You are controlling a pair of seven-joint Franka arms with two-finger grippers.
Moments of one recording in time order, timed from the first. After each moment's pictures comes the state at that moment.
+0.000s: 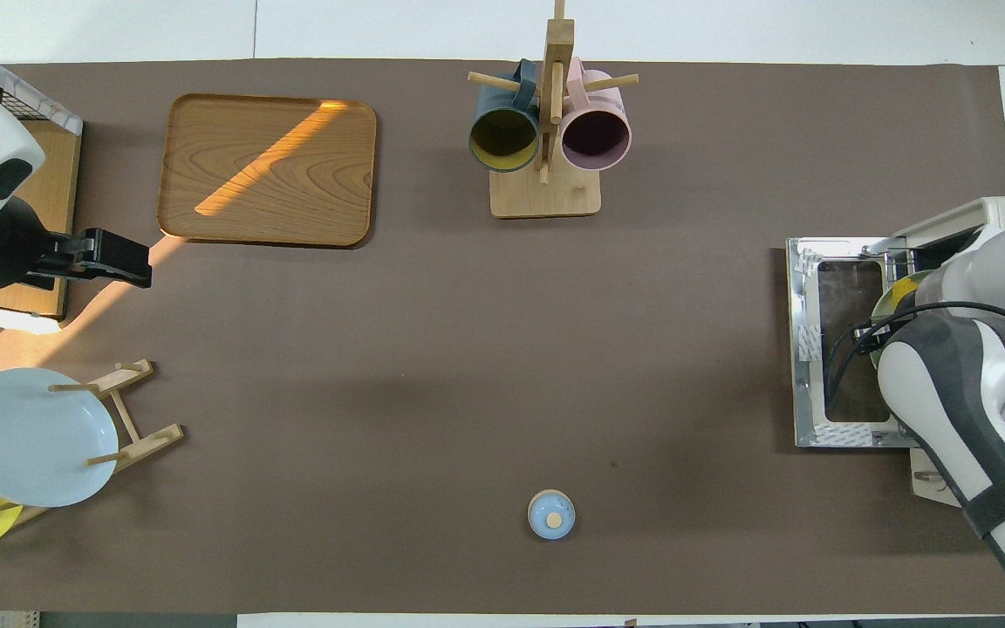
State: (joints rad) left arm -0.14 -0.01 -0.01 -1.64 -0.03 1.60 -0.09; right arm -0.10 0.02 -0.01 -2.19 -0.12 2.06 -0.11
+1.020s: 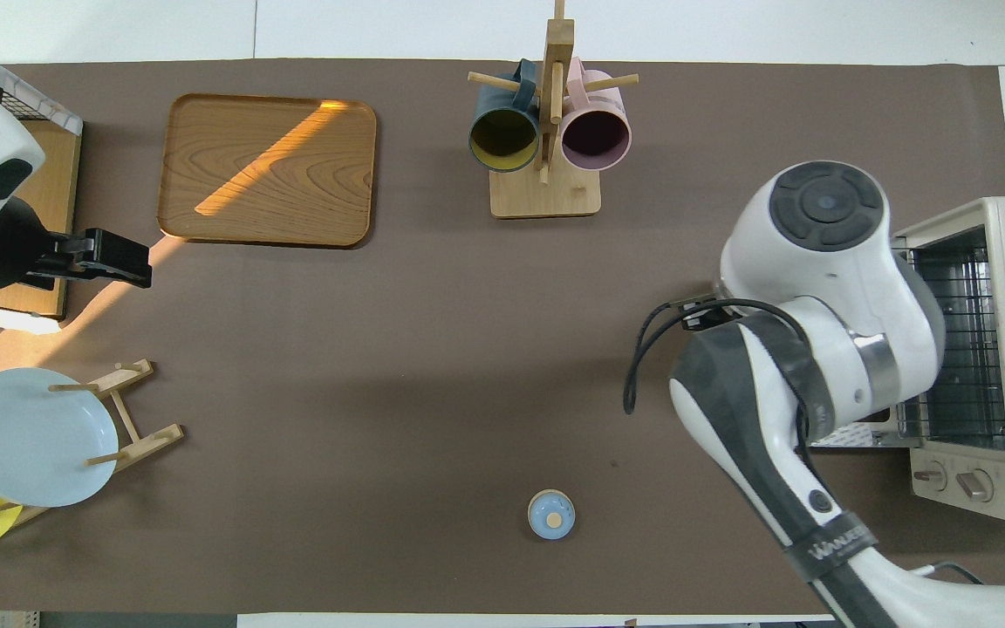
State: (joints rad) left arm -0.14 -0.01 -0.01 -1.64 -0.03 1.60 -0.09; right arm 0.33 0.14 0.02 -1.88 -0.13 1.84 0.27
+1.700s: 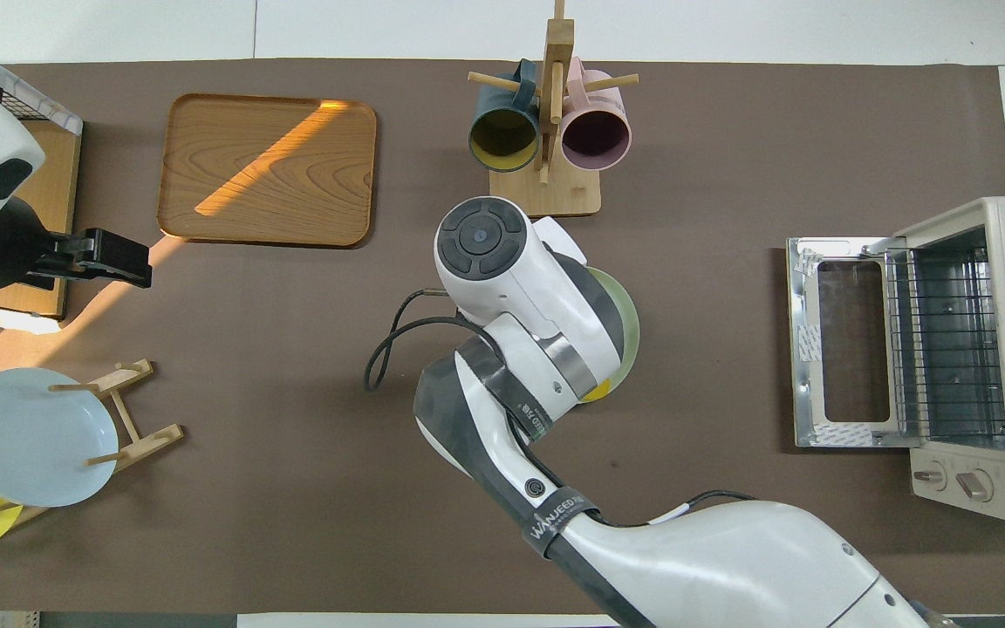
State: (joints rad) left arm -0.14 -0.01 -0.01 -1.64 -0.03 1.60 -0.09; right arm 0.63 0.50 0.02 -1.55 -0.01 1.94 0.83
